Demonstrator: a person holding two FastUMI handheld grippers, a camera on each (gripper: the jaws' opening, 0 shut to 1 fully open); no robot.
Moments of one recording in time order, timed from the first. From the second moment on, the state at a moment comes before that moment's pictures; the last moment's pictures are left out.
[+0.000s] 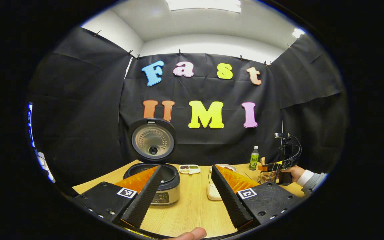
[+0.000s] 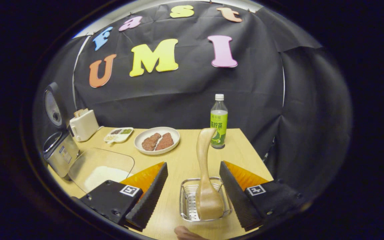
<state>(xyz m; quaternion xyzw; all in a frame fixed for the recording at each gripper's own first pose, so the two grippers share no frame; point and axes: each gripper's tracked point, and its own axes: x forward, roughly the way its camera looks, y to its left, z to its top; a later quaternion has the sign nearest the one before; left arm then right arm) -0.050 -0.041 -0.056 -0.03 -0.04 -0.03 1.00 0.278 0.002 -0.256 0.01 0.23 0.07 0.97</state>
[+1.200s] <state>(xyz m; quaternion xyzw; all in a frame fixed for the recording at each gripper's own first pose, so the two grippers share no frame) -0.087 -0.047 -0.049 -0.04 -0.06 -0.05 1.00 0.287 -0.020 -0.221 -0.02 0.21 0.05 0.98</state>
